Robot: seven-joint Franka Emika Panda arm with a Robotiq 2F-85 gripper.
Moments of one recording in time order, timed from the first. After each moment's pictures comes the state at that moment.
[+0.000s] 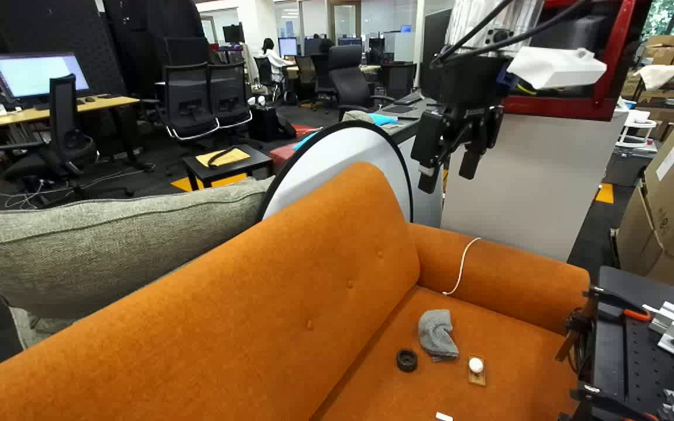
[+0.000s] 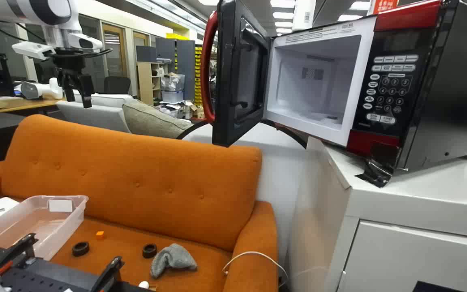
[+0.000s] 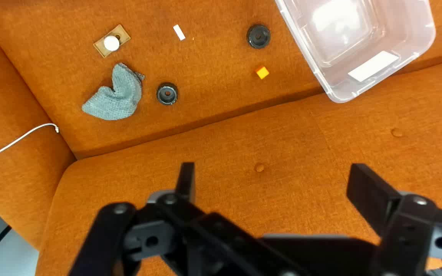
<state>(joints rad) 0.08 -0.28 0.29 -2.35 0.11 2.20 0.54</state>
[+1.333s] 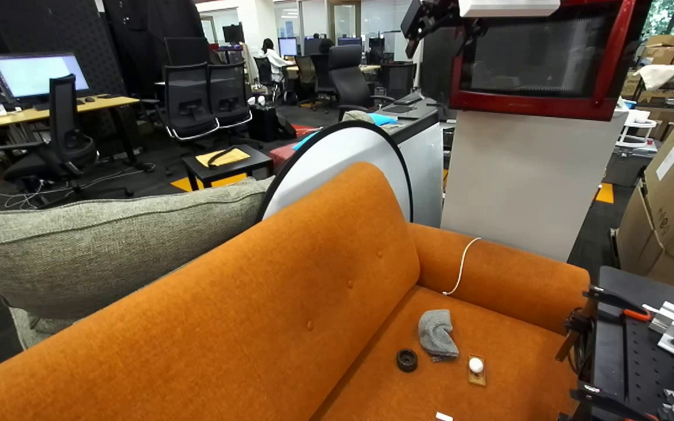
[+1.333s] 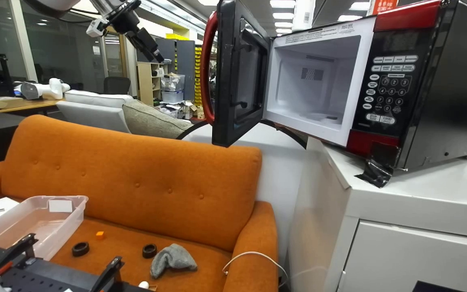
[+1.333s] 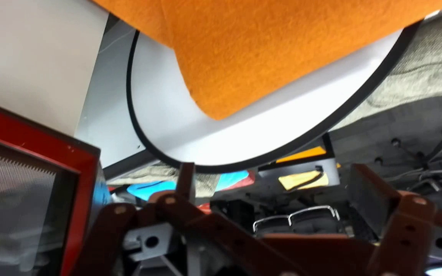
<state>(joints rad) -0.16 -0.33 0.22 -2.21 -0.56 2.39 1.04</state>
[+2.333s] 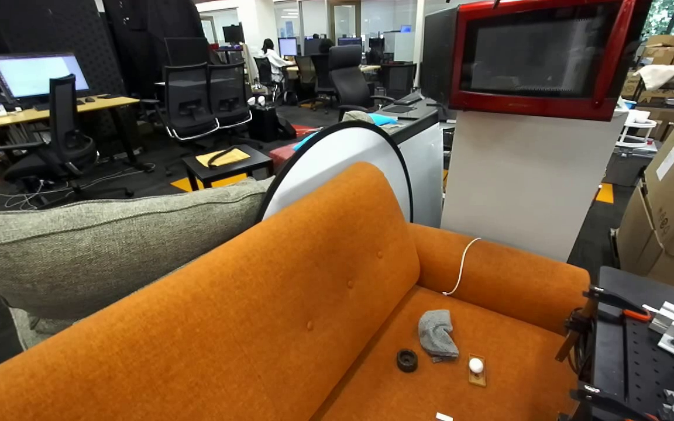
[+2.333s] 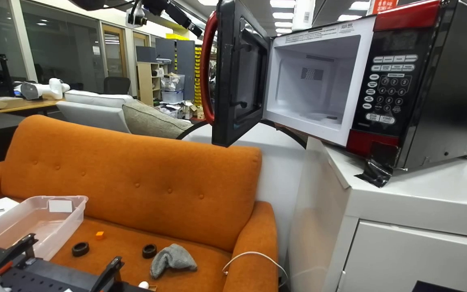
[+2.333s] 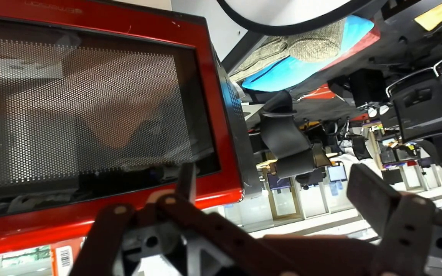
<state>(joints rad) -0.23 -0.31 0.14 -2.11 -0.99 2.26 1.58</state>
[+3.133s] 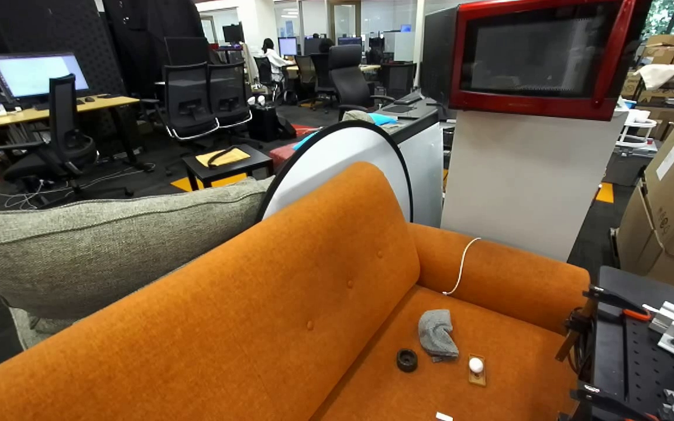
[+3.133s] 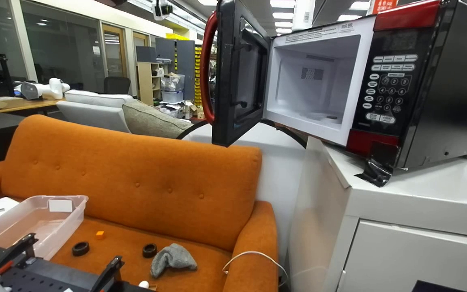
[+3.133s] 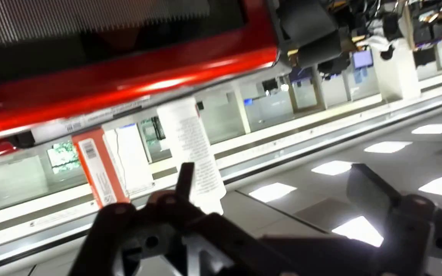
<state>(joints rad) -0.23 -0.30 0.06 -2.04 -1.41 2.21 1.87</state>
